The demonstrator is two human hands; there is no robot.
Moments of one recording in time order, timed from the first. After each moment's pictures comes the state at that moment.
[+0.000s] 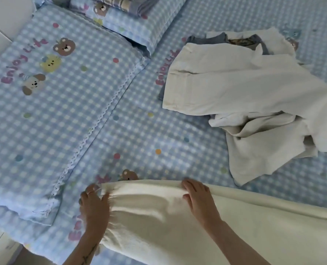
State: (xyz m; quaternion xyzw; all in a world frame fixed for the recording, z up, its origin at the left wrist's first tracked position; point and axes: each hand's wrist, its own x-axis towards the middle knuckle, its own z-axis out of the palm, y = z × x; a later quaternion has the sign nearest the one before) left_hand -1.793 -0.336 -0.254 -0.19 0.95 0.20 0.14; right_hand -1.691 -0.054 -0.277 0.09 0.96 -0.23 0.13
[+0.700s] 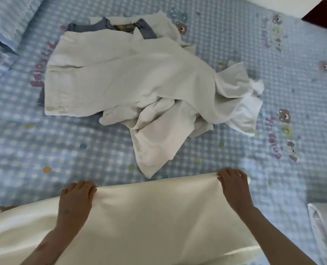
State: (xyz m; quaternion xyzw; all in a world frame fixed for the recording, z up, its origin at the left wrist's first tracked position) left_hand -1.769 -0.121 -0.294 0.31 0.94 0.08 0.10; right_hand -1.508 0.247 -0.251 0.33 0.94 0.00 0.07
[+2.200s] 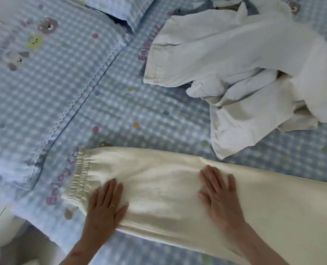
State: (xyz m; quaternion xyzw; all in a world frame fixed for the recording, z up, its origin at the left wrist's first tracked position) left_hand -1.652 -0.305 -0.306 0.26 0.95 -0.03 0.16; right_hand -1.565 0.050 -0.326 0.07 0.98 -0.07 0.15
